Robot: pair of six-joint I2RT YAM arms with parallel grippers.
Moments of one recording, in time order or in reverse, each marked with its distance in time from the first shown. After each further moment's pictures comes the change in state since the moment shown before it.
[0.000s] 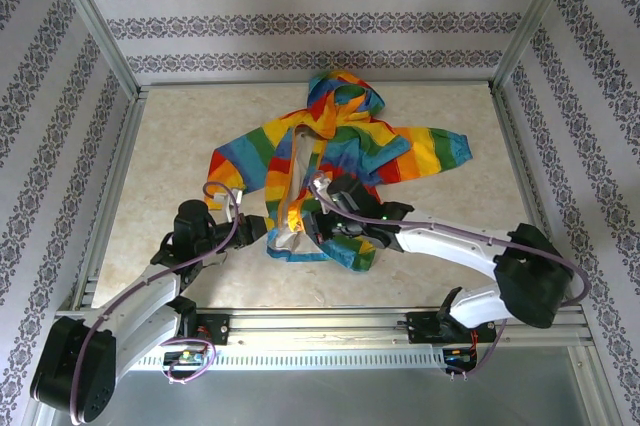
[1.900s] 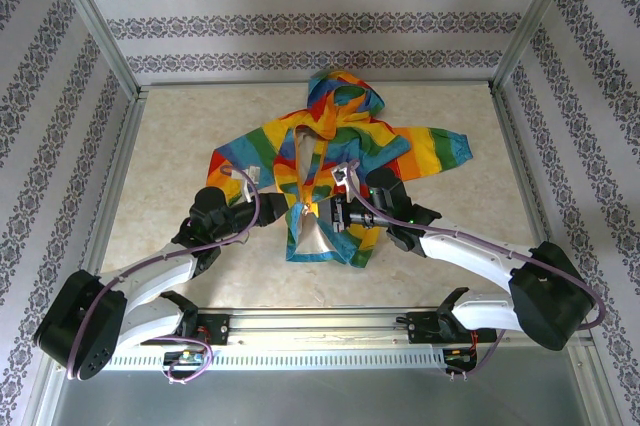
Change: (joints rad) left arm -0.177 0.247 0.123 0.383 -0.158 -0.076; right arm -0.159 -0.120 -0.161 0.308 -0.212 -0.008
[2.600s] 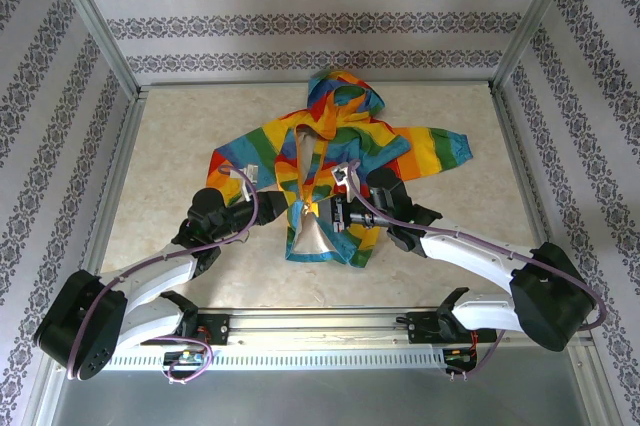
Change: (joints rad) left arm 0.000 0.000 -0.008 0.055 0.000 -0.047; right arm 0.000 -0.005 0.000 0.000 0.000 0.000
